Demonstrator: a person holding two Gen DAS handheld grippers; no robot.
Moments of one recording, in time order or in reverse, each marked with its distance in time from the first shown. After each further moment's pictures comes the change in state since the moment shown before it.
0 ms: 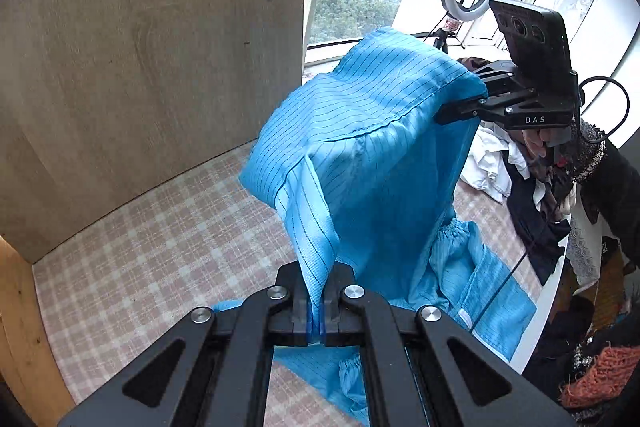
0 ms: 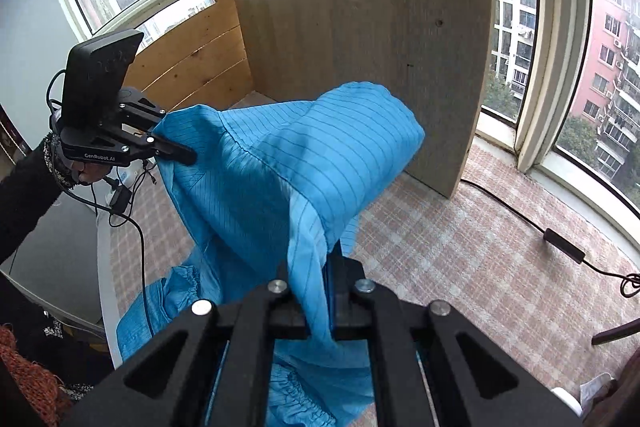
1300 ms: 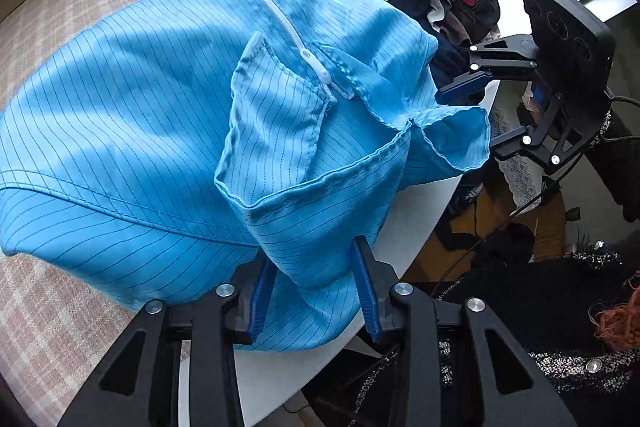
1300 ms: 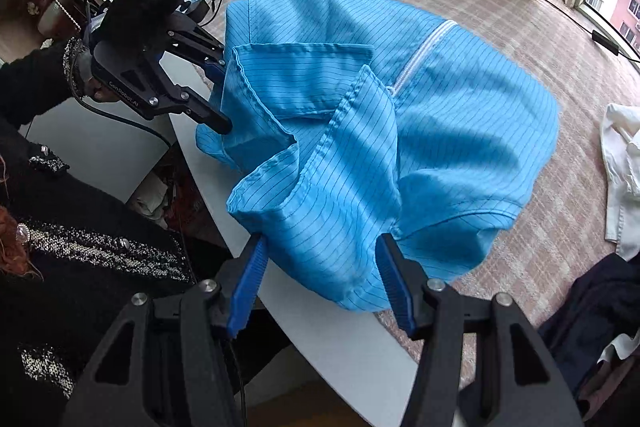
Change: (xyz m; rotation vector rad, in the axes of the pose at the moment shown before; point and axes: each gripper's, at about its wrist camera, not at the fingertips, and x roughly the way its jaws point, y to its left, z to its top) left arm 0.066 -0.189 -0.235 -0.039 0.270 -0.293; right arm -0.021 0.191 -0.275 -0.023 0.375 0.006
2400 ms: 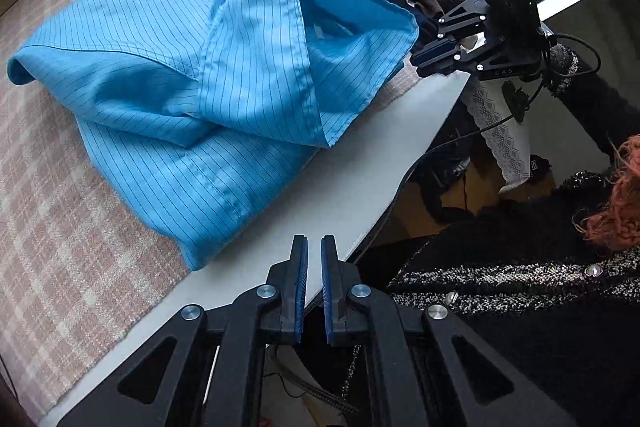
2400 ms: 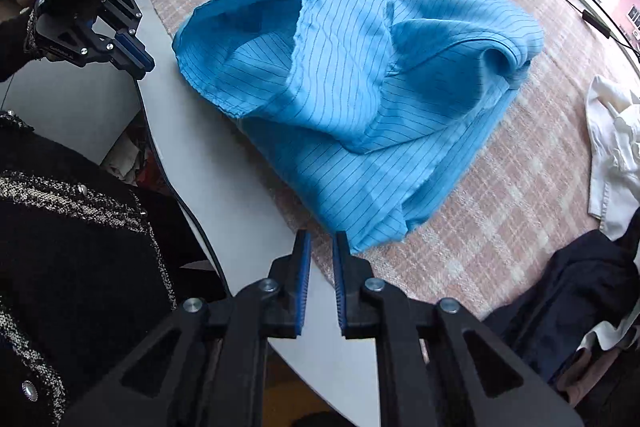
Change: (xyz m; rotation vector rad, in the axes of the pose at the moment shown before) left arm -0.052 0.003 -0.057 0.042 0.002 0.030; right arm -0.023 -0.024 -0.015 0.017 0.053 -0.079
